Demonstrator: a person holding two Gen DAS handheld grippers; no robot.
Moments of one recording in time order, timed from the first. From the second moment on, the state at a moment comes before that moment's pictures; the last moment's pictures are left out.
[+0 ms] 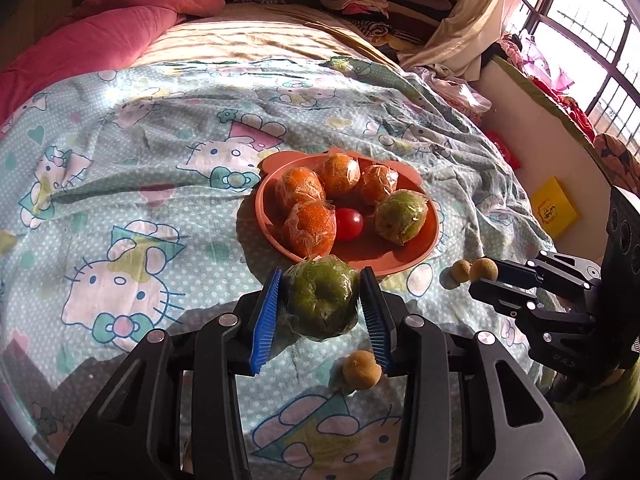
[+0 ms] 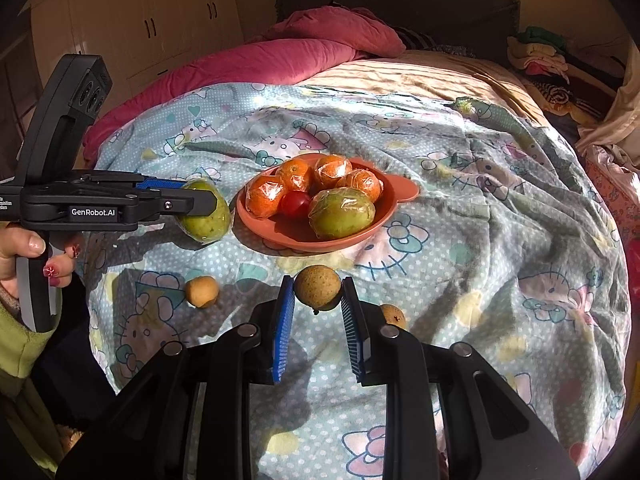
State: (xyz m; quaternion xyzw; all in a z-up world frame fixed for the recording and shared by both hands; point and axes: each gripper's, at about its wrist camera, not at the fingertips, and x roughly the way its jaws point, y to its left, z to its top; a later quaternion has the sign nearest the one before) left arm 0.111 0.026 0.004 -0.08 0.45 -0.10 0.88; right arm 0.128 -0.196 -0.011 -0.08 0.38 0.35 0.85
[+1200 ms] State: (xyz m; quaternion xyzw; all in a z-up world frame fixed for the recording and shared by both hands) left arm 0.150 -0.006 0.007 -0.07 0.46 -0.13 0.88; right arm 0.186 -0.192 0.020 -0.08 0.36 0.34 0.86
